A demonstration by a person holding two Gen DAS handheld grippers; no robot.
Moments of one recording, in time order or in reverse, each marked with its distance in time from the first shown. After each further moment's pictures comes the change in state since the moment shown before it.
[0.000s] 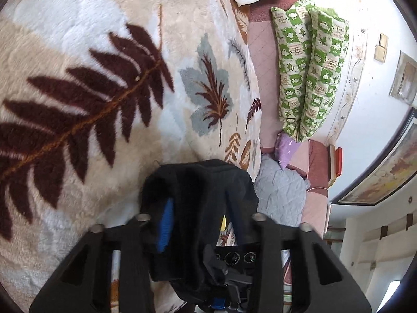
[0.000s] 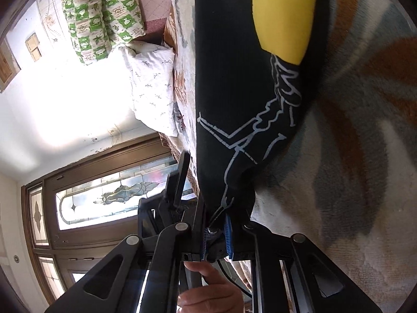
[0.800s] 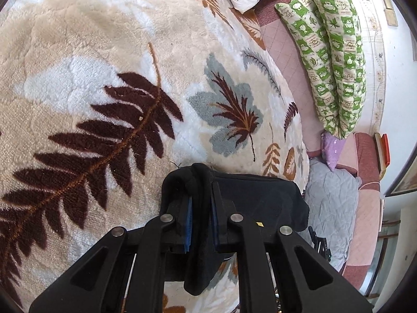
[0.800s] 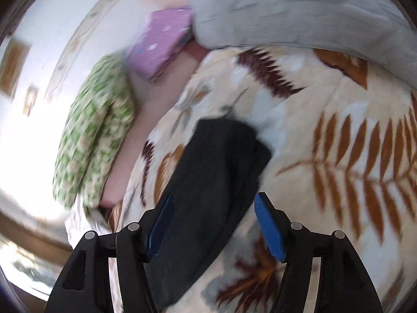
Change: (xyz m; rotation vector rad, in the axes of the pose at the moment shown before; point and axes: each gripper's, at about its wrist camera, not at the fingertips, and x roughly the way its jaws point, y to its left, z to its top) left arm 0.004 -0.025 0.001 0.143 -0.118 0.318; right arm -0.328 0.049 0.135 -0.192 -0.825 -0.446
